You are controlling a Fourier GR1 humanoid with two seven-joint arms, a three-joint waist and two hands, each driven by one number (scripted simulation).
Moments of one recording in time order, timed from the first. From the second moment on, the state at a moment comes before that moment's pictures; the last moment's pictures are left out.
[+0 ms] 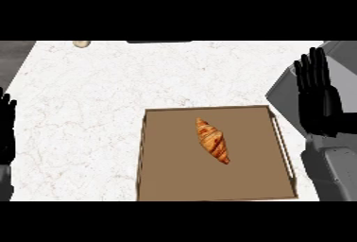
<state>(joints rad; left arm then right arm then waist) -0.08 0.56 -0.01 -1.40 0.38 0.46 -0.08 -0.32 -0.30 0.03 -1.43 -0.39 -0.25 -0.21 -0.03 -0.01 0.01</state>
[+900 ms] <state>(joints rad) -0.24 0.60 -0.32 -1.52 0.23 0.13 -0.13 -0.70 -0.76 0.48 -1.68 0.20 0.15 -0.16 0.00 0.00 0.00</state>
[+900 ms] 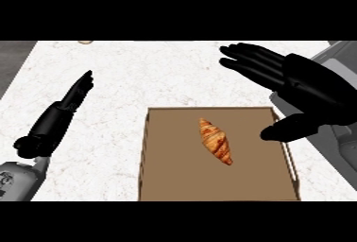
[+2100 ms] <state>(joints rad) -0.25 0.54 -0.29 -1.50 0.18 0.06 -0.12 -0.80 -0.44 0.98 -1.89 0.65 0.81 0.61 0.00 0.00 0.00</state>
